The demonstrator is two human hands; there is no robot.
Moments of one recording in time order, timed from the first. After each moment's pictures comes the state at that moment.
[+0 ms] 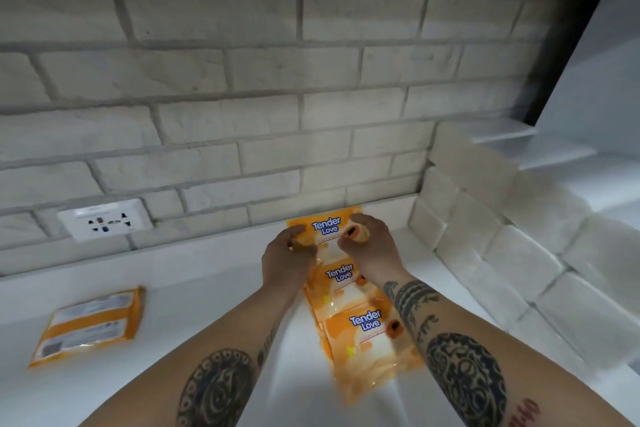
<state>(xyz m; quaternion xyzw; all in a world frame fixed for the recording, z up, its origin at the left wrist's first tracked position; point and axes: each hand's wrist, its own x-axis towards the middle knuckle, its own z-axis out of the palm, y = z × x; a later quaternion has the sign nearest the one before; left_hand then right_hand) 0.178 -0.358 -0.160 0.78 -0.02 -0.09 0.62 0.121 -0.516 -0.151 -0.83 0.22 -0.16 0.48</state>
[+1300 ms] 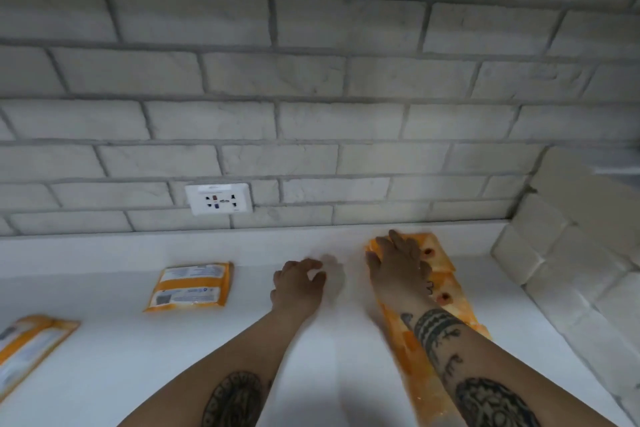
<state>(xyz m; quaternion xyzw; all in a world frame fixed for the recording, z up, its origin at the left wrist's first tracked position) 0.195 -0.237 -0.205 0.92 -0.02 -0.08 0.39 0.157 -0.419 -0.164 -0.96 0.18 -0.03 0.21</state>
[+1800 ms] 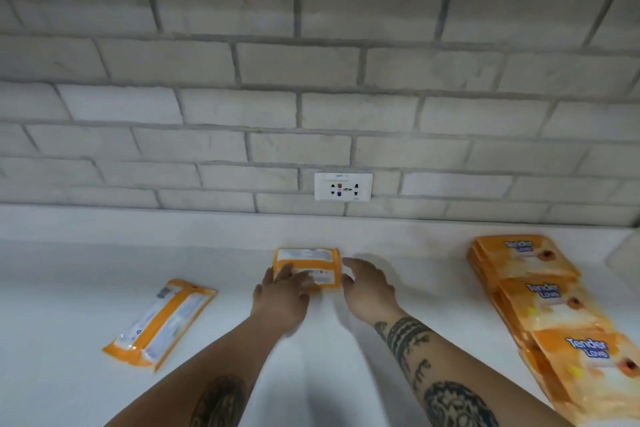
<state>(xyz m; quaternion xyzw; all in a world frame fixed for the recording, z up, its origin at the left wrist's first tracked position) 0.203 0.019 -0.235 0.98 -0.05 -0.11 0.15 0.177 -0.165 -0.193 -0.95 0.08 0.09 0.30</state>
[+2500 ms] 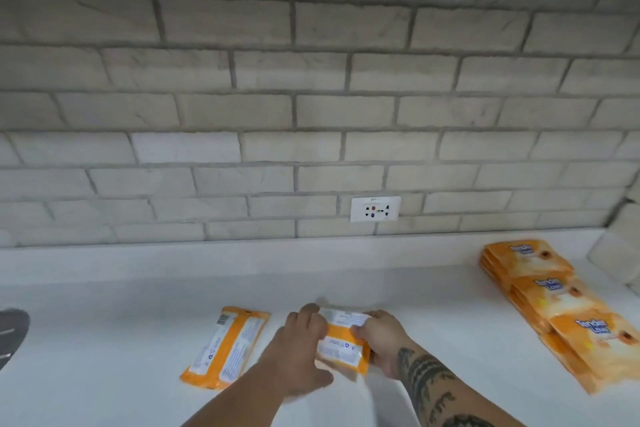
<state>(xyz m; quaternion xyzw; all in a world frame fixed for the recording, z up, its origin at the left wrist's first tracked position) 0.145 0.132 -0.215 0.95 -0.28 -0.08 0.14 0.124 -0.057 -0.201 -0.66 0.31 0.11 0.68</state>
